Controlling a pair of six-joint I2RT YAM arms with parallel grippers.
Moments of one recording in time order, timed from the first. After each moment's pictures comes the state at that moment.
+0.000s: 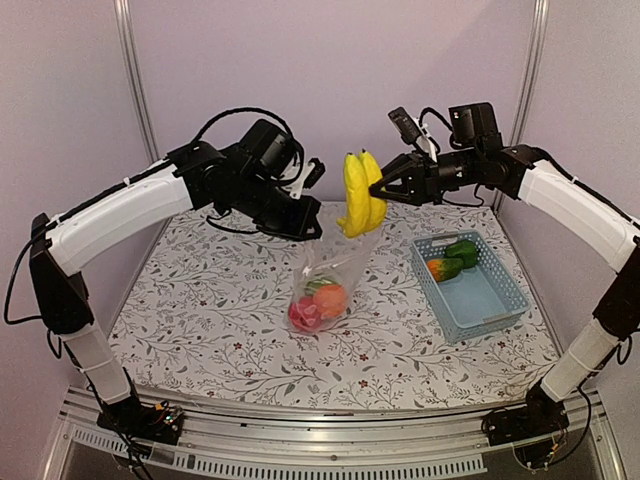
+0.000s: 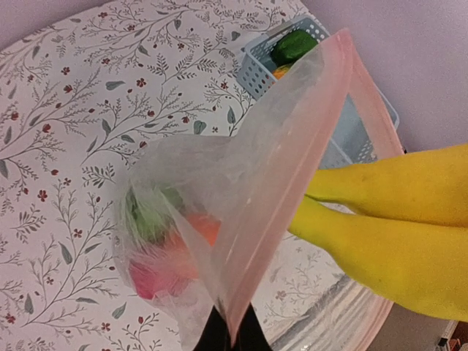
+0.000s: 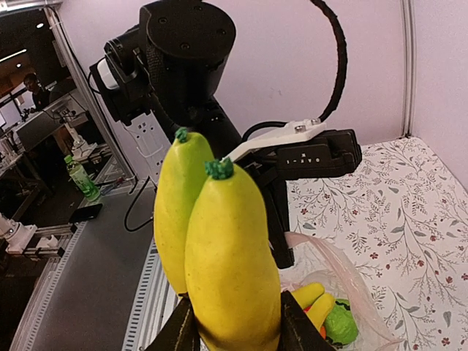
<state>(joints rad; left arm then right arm) -0.89 1.74 1.81 -0.90 0.05 -0.41 0.53 1.59 1.61 -0.46 -1.10 -0.15</state>
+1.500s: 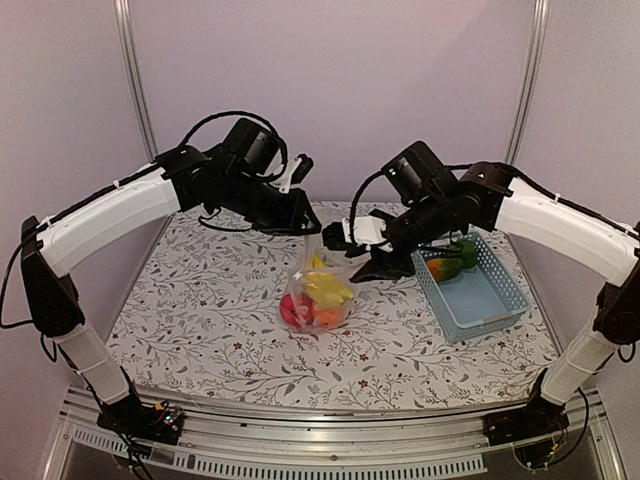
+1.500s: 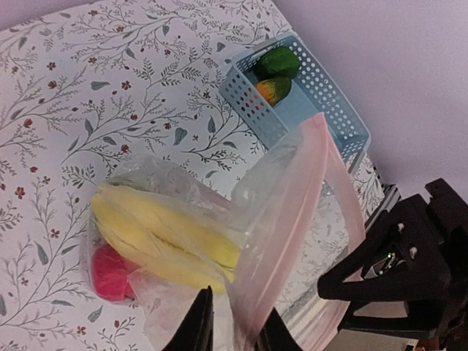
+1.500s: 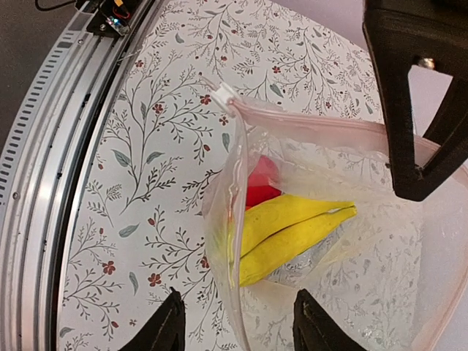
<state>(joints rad) -0.83 1.68 1.71 -0.79 0.17 -0.48 0.91 1.60 1.61 -0.87 -0.31 -0.83</state>
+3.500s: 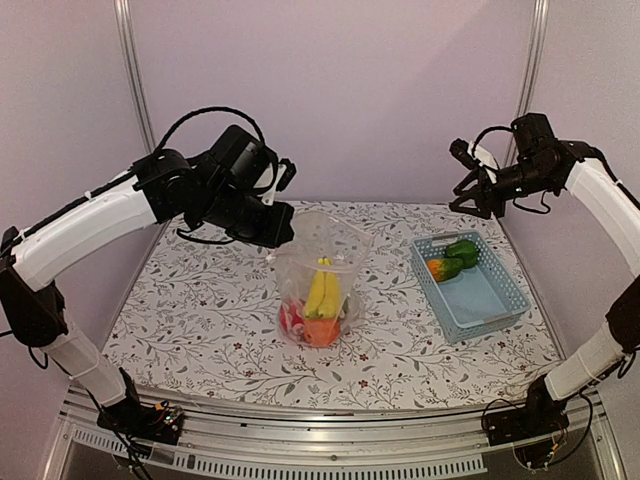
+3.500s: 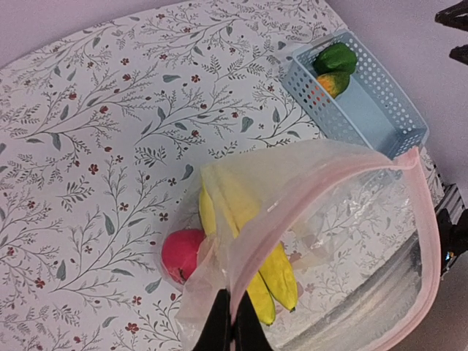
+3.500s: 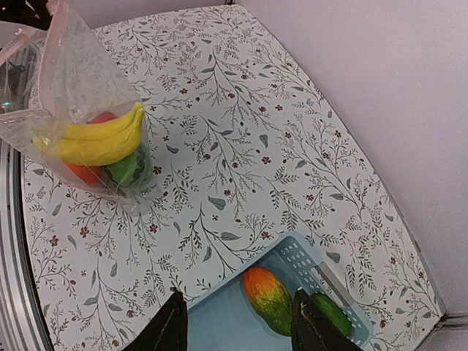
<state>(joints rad) -0.93 1.57 1.66 -0.92 -0.14 -0.46 0.19 1.47 1.60 -0.97 -0.63 -0.78</state>
